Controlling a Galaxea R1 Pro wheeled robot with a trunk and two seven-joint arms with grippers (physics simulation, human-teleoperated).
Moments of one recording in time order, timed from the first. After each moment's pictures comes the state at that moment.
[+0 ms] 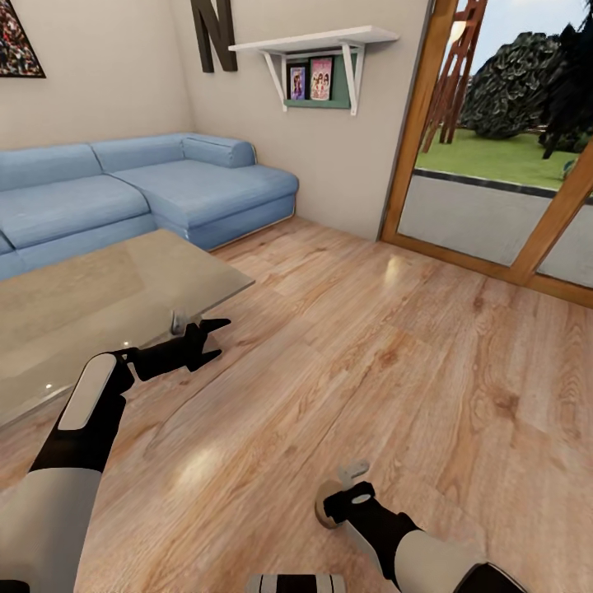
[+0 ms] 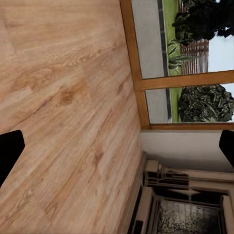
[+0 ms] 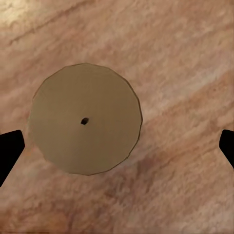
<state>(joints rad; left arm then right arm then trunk) -0.76 0.15 0.07 -1.24 1.52 0.93 0.28 -0.70 0.16 0.55 -0.14 -0.22 0.12 -0.16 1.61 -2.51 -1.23</state>
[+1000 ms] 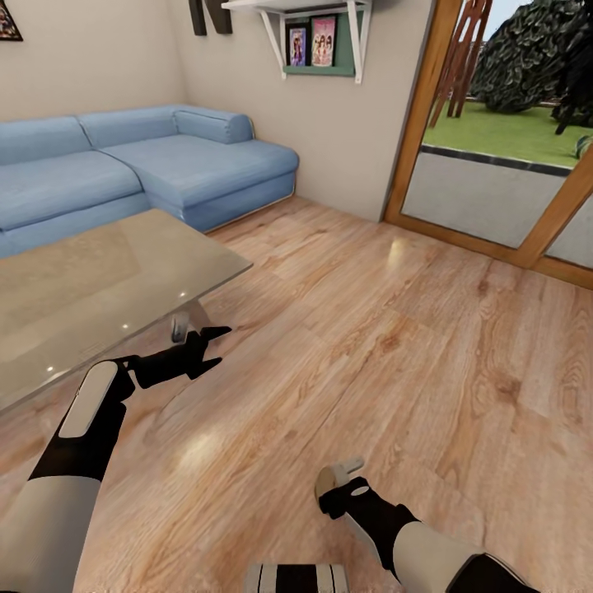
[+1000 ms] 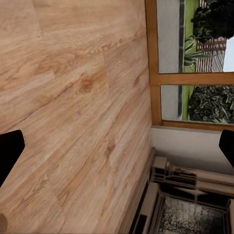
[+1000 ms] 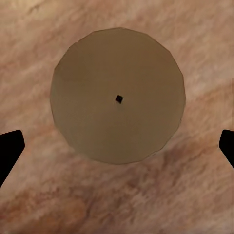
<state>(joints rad) -0.73 0.15 0.07 -1.24 1.52 0.93 0.28 -0.73 0.17 0.56 -0.13 -0.22 0.15 -0.08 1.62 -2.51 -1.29</state>
